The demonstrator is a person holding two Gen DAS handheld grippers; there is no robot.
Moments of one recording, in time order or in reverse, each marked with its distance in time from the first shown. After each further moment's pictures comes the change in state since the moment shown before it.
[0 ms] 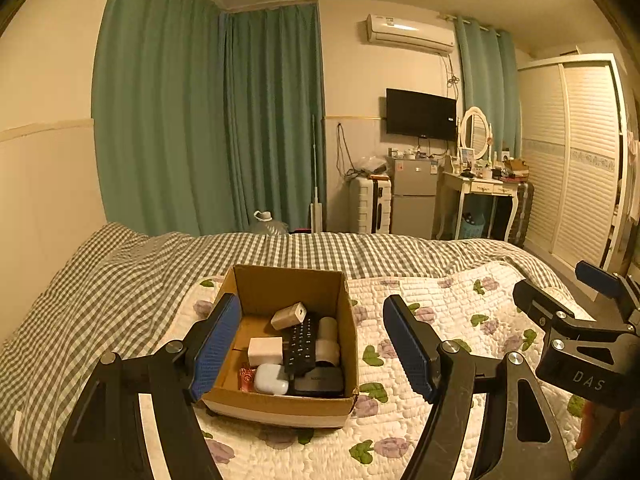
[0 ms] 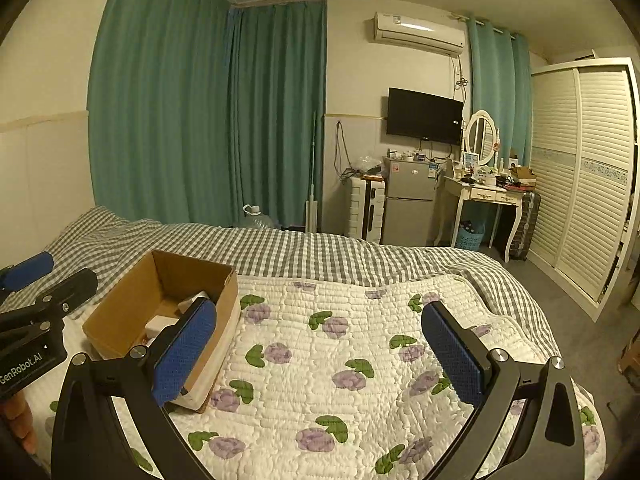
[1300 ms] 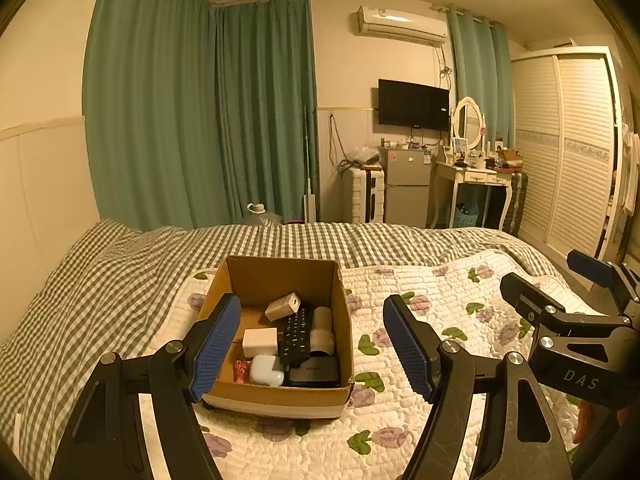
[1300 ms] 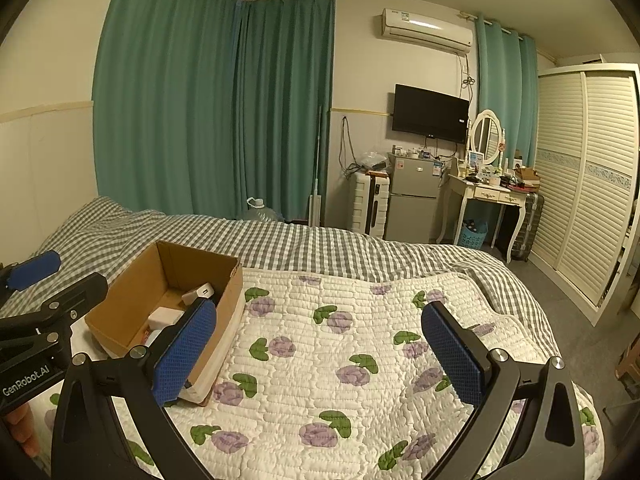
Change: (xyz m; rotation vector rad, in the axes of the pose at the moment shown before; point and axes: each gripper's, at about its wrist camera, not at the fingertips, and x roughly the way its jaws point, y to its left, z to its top) left arm -0.001 -0.002 -0.006 0.018 0.033 -0.023; right arm 0.000 0.005 -0.003 -0.023 0.019 0.008
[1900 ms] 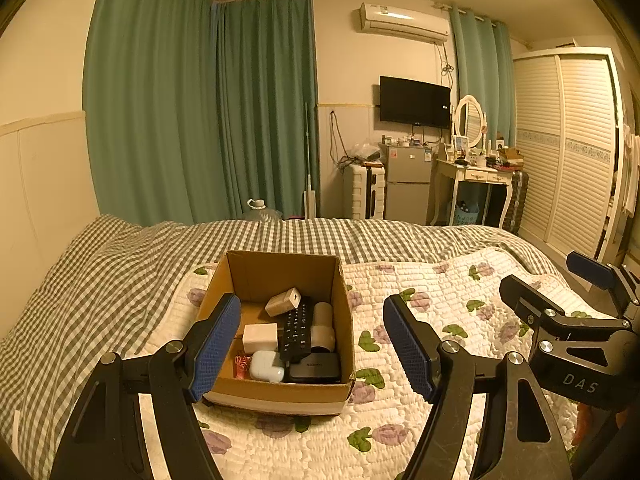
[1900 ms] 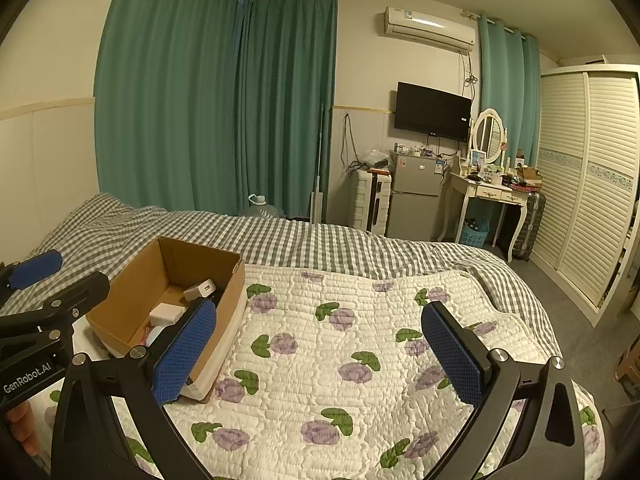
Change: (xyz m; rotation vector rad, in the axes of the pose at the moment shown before) left arm -0.001 0.001 -0.001 -0.005 0.012 -0.003; right arm 0.001 0.001 -0.002 -0.008 0.010 0.006
